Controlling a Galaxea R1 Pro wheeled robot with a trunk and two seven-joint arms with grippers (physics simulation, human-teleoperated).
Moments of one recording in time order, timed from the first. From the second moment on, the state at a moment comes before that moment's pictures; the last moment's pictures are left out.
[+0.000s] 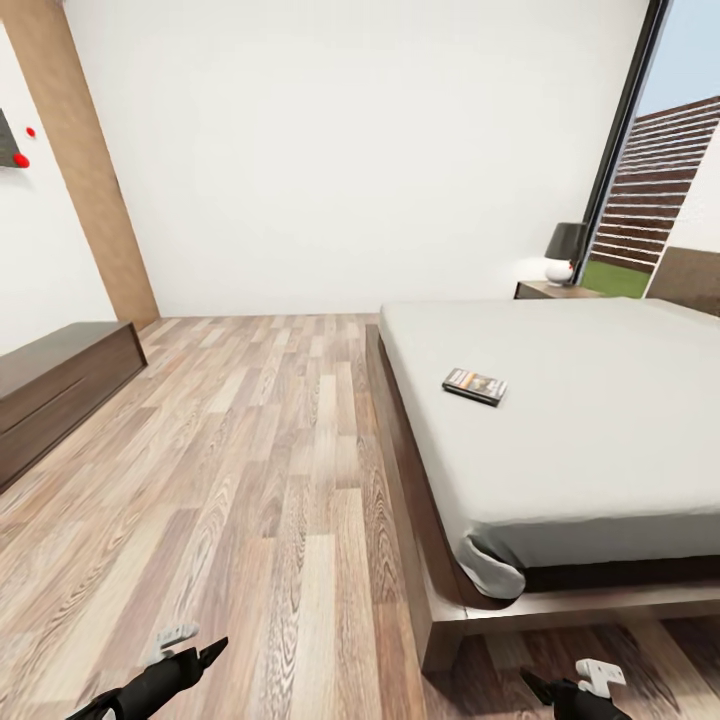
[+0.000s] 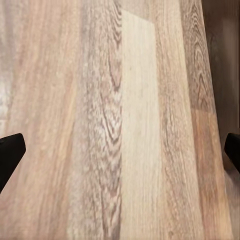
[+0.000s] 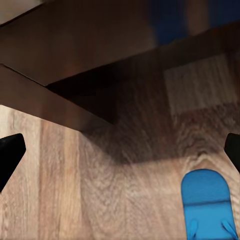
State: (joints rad) left arm -0.43 0.19 0.44 -0.28 0.02 0.02 -0.66; right arm -0.38 -0.29 -0.21 -0.23 -0.20 -0.09 0.67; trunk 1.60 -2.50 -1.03
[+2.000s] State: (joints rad) left arm -0.43 0.19 0.44 -0.29 0.03 -0.02 -0.66; right arm -0.38 -0.29 -0.20 -0.23 -0.20 -0.09 0.67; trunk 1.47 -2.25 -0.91
